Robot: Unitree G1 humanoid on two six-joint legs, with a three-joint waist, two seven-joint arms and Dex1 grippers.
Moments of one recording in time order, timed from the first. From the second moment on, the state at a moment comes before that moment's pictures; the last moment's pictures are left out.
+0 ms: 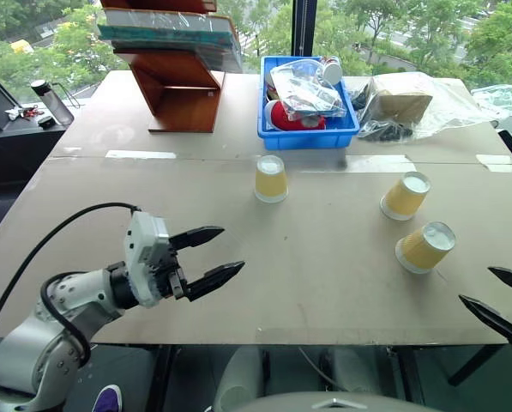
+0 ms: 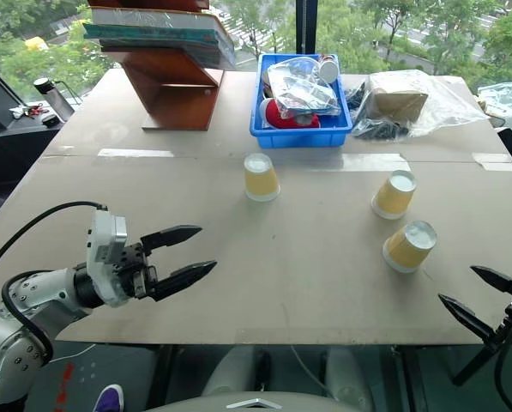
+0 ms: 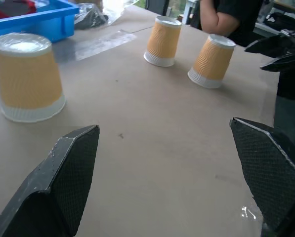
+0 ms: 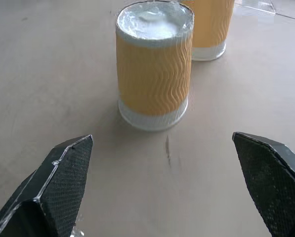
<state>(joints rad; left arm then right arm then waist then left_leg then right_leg) 0.16 0.74 0.29 -0.61 -0.79 0.53 -0.94 0.54 -0.68 -0.63 -0.31 0.58 0.24 0.99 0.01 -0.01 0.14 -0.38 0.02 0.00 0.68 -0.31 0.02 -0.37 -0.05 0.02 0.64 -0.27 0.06</state>
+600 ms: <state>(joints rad) 0.08 0.78 0.21 -0.58 -0.77 0.48 -1.09 0.42 -0.64 -0.51 -0.62 0.67 0.54 0.65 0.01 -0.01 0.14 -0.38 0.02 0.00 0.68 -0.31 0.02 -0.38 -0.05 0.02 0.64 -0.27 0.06</state>
